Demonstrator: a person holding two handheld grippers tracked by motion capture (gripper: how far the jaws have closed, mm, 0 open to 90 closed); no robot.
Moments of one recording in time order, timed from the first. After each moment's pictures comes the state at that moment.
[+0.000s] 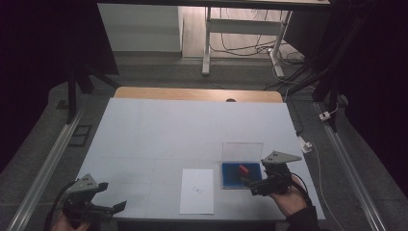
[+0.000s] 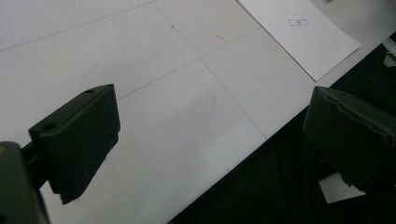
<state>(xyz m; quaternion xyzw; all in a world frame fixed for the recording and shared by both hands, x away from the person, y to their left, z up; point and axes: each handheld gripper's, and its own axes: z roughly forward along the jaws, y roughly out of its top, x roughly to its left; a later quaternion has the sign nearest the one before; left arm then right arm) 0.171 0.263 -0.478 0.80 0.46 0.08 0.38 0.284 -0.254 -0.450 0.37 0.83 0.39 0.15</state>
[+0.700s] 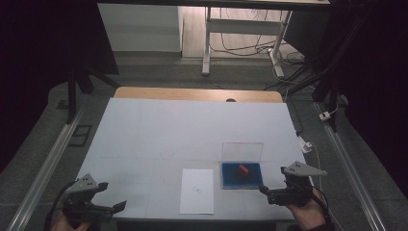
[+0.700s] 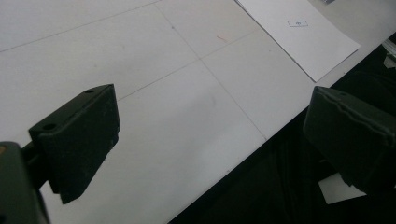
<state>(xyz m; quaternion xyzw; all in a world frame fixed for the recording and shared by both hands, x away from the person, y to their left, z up) 0.171 0.263 -0.478 0.80 0.46 0.08 0.38 0.251 -0.296 -0.445 0.41 0.80 0.39 0.19</state>
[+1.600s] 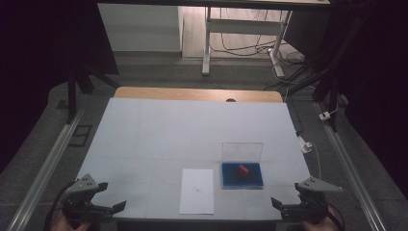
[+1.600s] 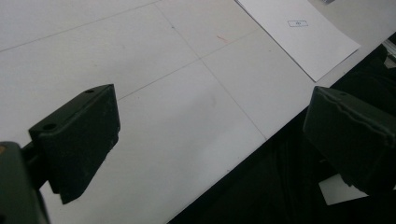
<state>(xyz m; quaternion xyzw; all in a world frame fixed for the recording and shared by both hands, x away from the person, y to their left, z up) 0.171 0.263 -0.478 0.80 0.46 0.08 0.38 0.220 -0.327 -0.457 0.46 0.80 0.35 0.18</state>
